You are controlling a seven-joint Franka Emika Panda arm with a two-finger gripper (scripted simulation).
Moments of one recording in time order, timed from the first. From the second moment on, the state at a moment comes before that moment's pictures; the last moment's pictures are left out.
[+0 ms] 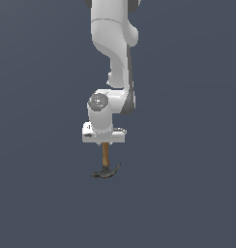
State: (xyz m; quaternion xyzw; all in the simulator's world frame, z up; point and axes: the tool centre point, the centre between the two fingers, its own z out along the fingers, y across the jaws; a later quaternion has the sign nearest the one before) arm -0.018 -0.066 0.040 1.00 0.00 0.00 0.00
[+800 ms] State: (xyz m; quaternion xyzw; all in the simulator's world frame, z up) arm 0.007 -0.125 0.184 1.00 0.00 0.00 0.00
